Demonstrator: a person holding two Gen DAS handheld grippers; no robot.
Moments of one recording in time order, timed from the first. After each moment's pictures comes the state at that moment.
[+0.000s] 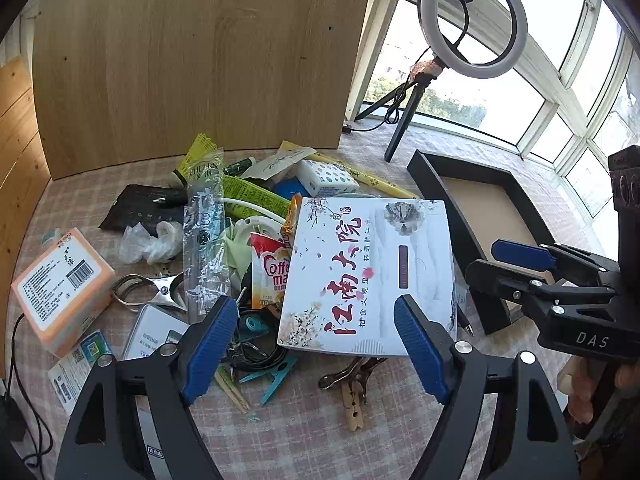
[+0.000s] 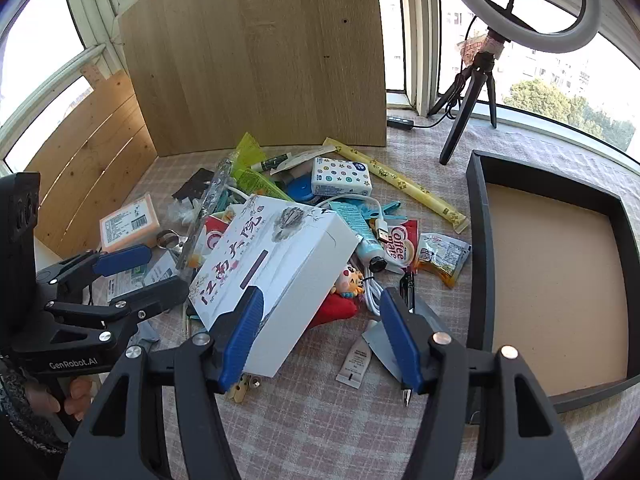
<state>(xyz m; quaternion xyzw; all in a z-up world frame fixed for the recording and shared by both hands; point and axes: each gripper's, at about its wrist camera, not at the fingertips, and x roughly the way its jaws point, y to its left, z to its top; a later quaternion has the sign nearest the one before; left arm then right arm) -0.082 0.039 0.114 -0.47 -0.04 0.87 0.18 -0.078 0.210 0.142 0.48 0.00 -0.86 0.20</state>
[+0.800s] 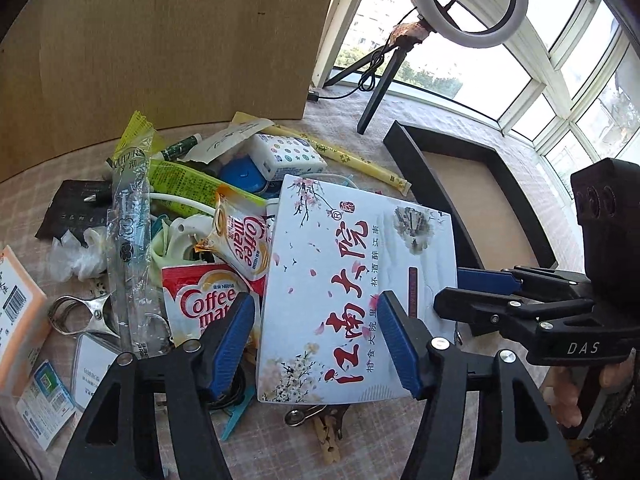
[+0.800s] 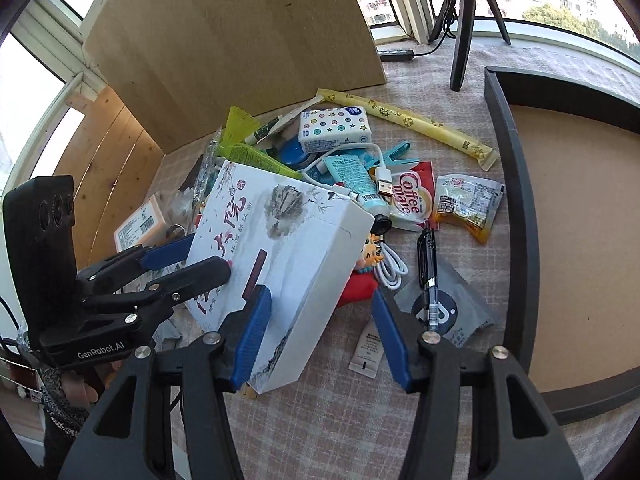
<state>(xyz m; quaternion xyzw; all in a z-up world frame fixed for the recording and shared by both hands) -0.115 0.069 0.091 -0.51 -0.05 0.83 0.23 -0.109 0.244 0.102 0.55 -0.11 -0.80 0.23</state>
